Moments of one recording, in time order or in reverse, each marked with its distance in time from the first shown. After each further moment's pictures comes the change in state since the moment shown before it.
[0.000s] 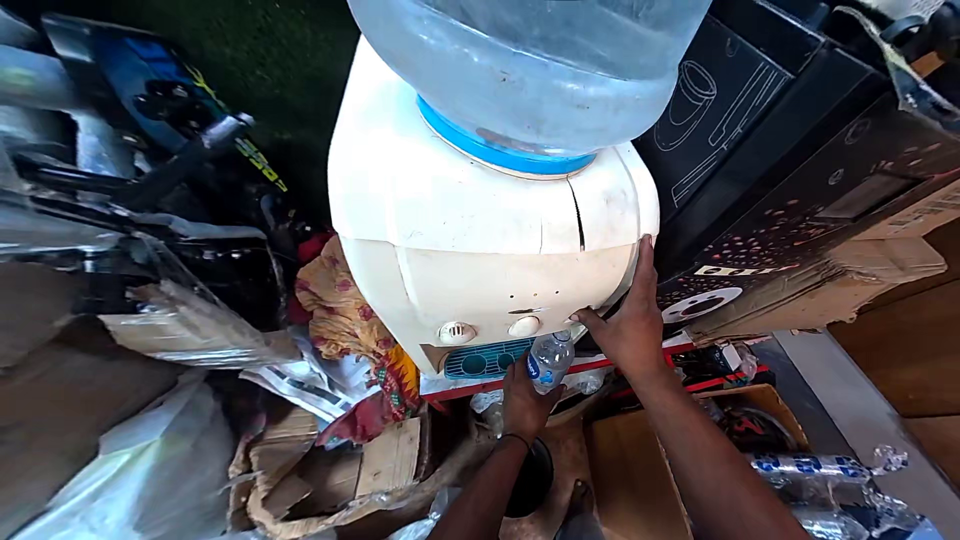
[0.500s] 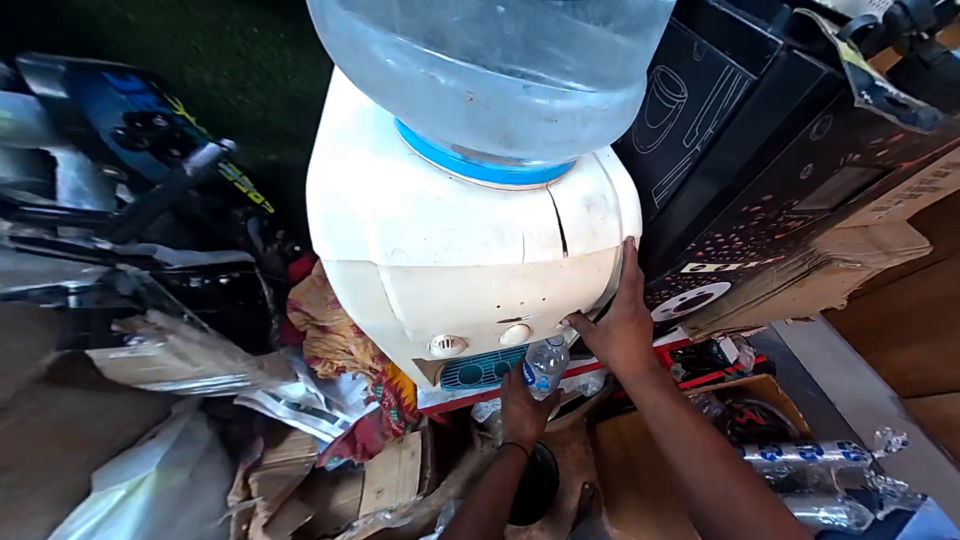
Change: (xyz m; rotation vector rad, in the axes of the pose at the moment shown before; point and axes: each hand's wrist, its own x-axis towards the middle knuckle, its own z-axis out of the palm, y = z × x) left_hand 0.000 -0.001 0.000 -0.022 0.025 0.024; right_hand -0.001 -0.003 -0.003 0.000 -0.002 0.014
